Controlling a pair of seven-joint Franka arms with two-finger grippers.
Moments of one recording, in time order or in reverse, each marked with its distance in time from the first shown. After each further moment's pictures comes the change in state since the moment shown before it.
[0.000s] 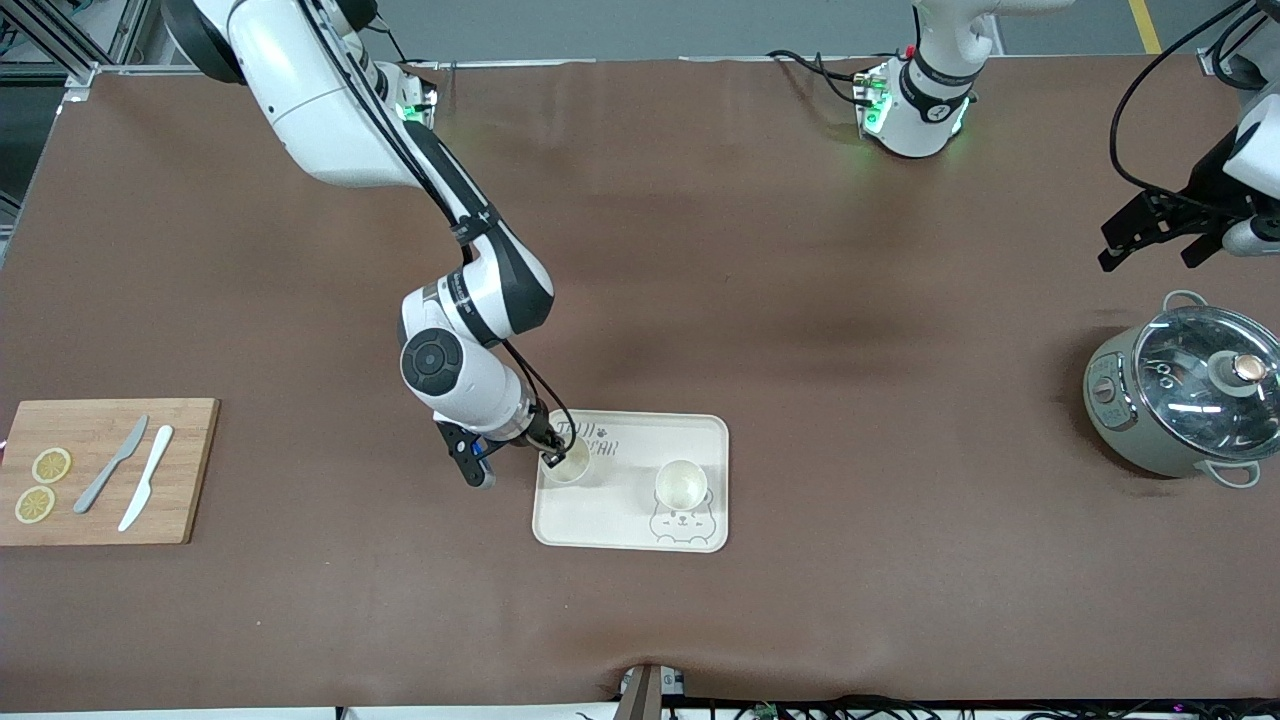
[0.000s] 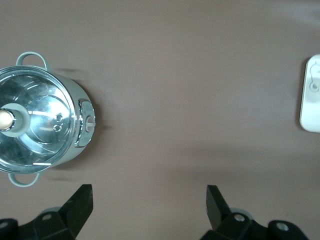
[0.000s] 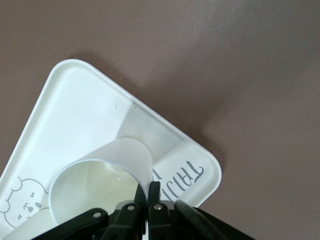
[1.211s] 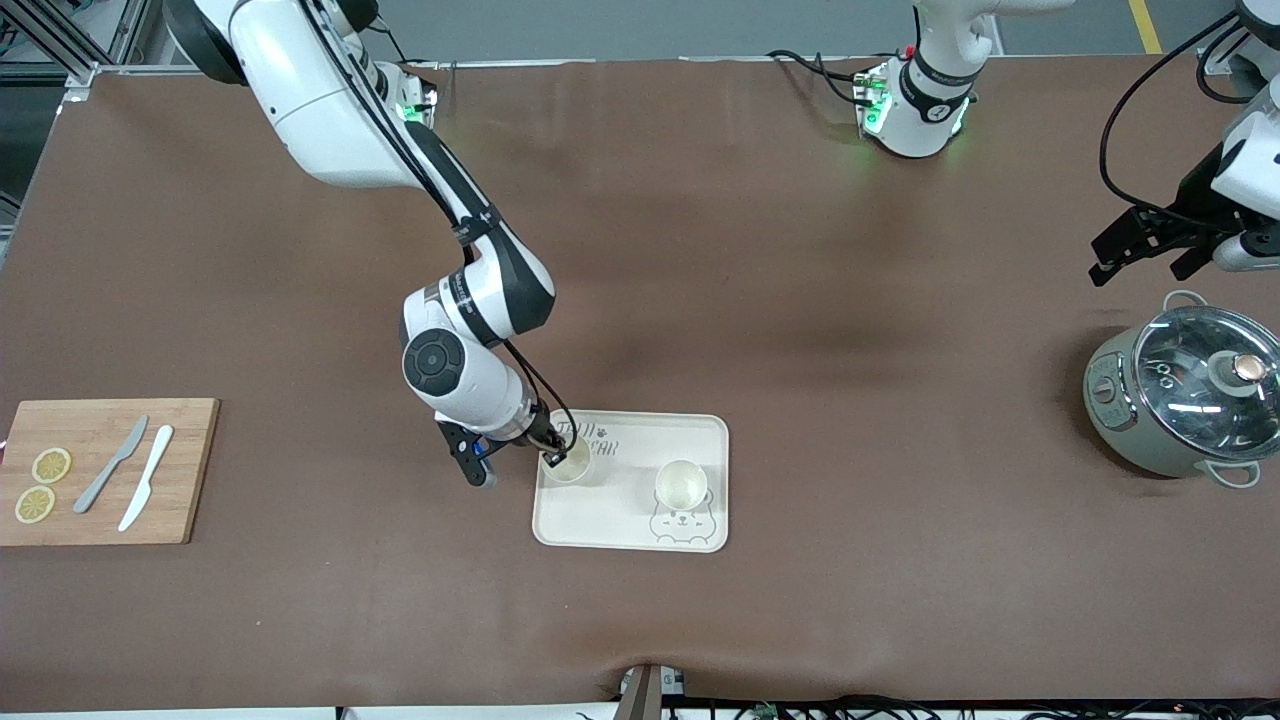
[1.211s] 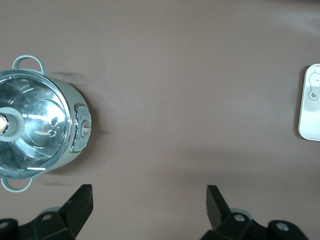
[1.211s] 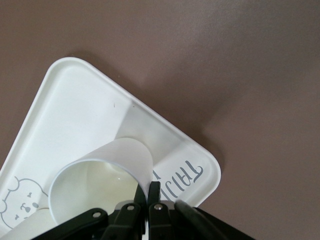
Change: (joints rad) left arm -0.002 0.017 -0.007 -0.001 0.000 0.026 -0.015; right arm 0.002 0.003 0.000 0.000 0.000 0.000 0.000
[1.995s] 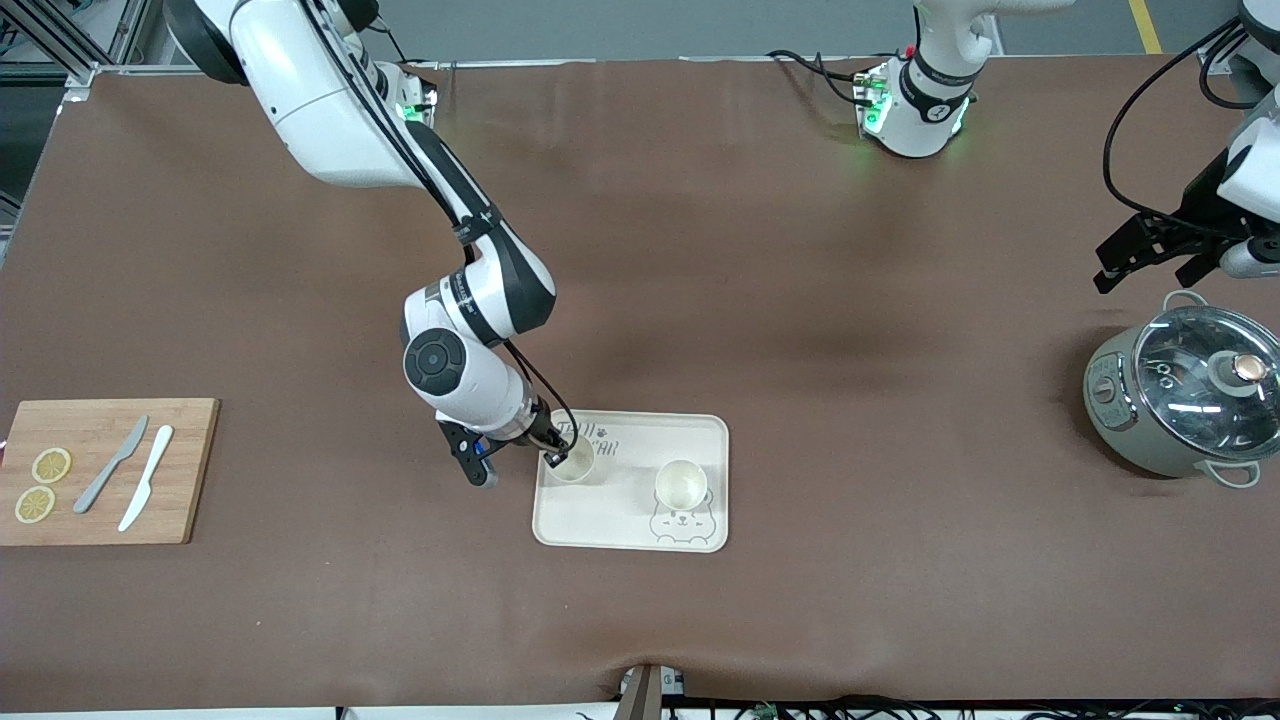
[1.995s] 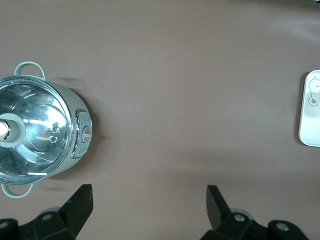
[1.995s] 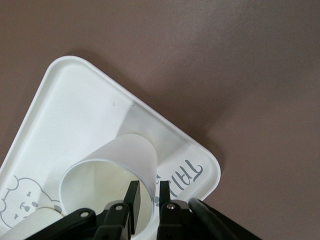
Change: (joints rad) left arm 0.003 0.021 0.000 0.017 0.000 0.016 0.000; right arm 0.001 0.000 0.000 0.000 0.000 0.000 0.000
